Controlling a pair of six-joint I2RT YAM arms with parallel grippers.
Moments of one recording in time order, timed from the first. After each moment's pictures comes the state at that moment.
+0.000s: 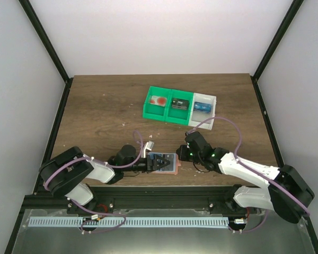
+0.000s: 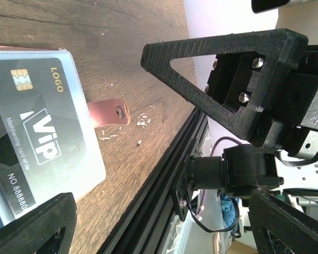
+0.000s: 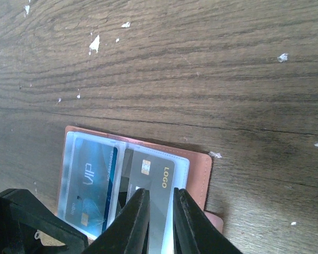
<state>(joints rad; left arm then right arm) -0.86 1.55 0.28 0.95 0.56 -1.15 0.77 1.17 0.55 -0.20 -0.02 0.80</state>
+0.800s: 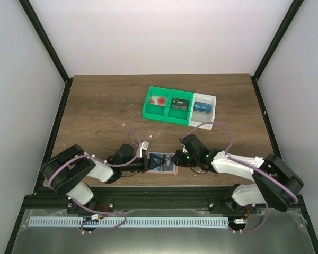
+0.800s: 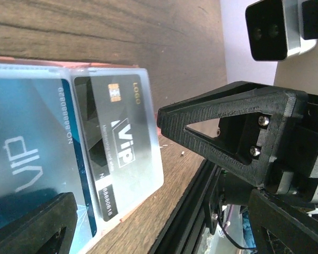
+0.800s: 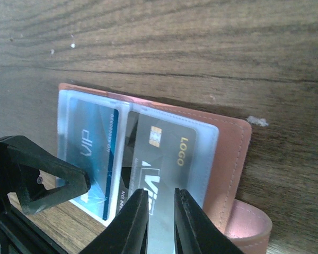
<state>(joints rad) -0.79 1.55 0.25 0.89 0.52 -1.11 0.77 1.31 0.51 -0.07 -0.20 0.83</state>
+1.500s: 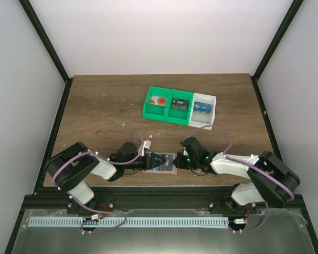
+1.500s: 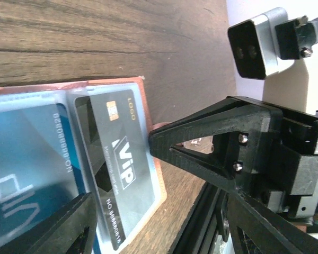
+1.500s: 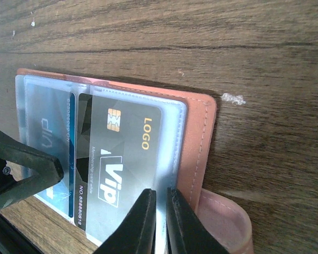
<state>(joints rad) -0.79 1.62 0.29 0.88 0.52 -1.06 0.77 1.36 0.46 -0.02 -0.22 0.83</state>
